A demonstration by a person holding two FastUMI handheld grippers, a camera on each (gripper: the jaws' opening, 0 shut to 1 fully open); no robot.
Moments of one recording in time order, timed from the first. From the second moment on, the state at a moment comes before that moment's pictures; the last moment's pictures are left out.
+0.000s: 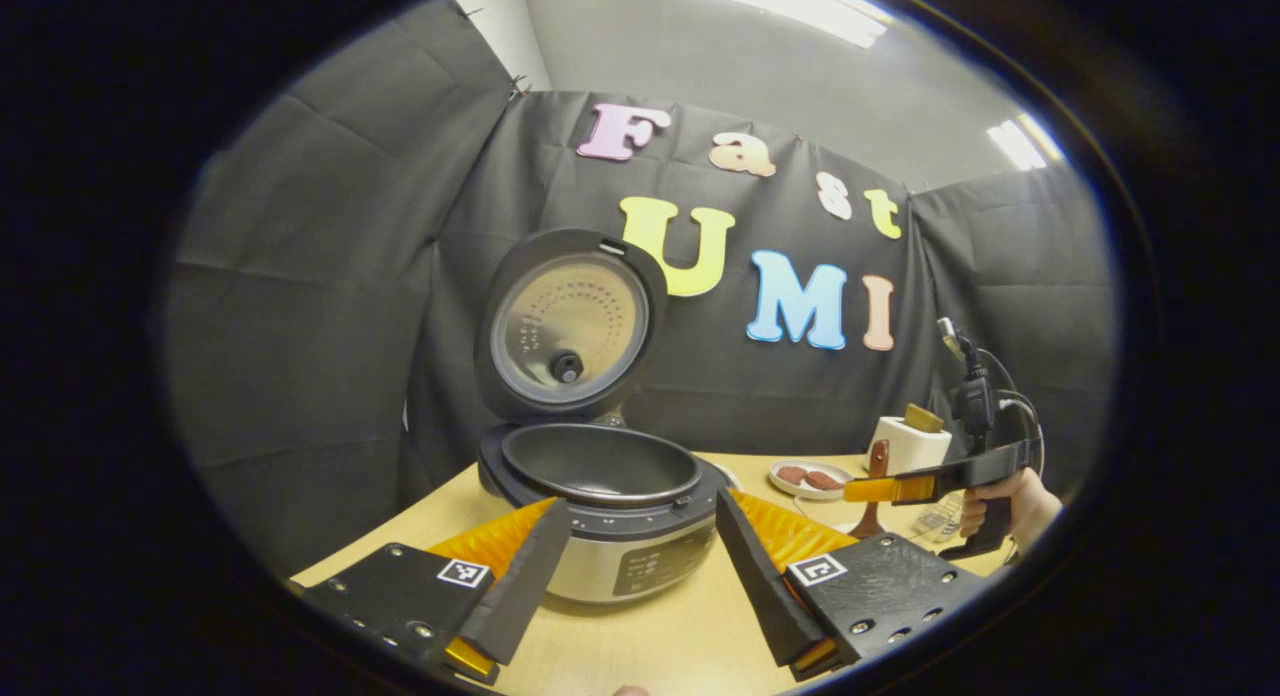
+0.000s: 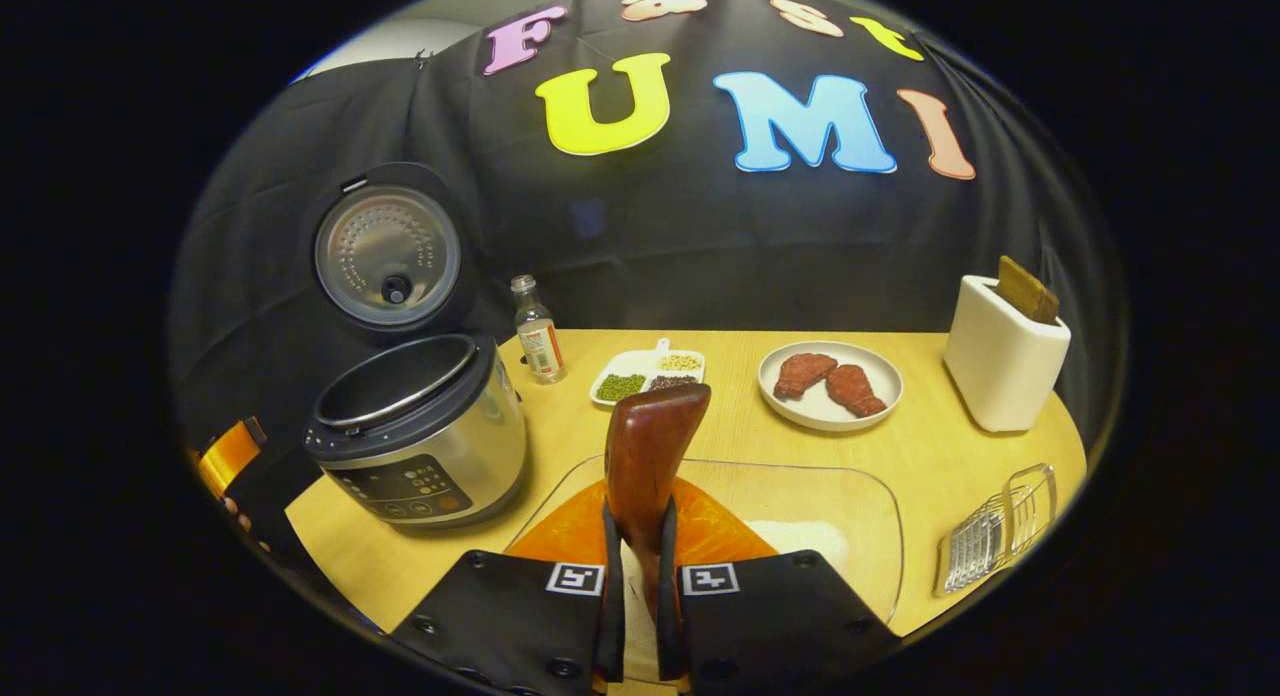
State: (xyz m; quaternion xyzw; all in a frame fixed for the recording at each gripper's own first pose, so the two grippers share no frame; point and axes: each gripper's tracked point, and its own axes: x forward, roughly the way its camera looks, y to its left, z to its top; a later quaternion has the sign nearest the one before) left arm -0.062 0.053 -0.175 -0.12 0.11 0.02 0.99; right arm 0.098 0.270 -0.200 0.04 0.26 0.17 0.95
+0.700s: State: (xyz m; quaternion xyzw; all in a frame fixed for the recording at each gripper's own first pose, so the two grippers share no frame) left arm -0.068 0.059 -0.179 -0.12 0.11 0.03 0.99; right arm 0.096 0.257 -0.194 0.22 0.26 0.15 0.93
